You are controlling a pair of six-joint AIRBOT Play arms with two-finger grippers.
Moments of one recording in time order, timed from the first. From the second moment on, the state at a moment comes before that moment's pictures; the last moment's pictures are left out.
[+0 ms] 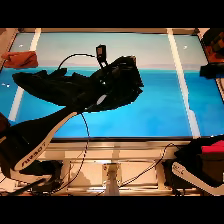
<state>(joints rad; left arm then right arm) -0.70 -1.59 1.29 1.66 0.26 -2.28 -0.33 -1.17 1.39 -1.26 1.23 1.07</state>
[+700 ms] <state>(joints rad) -0.37 -1.64 1.30 1.66 0.27 -2.37 0.13 -1.30 1.07 -1.01 0.77 0.85</state>
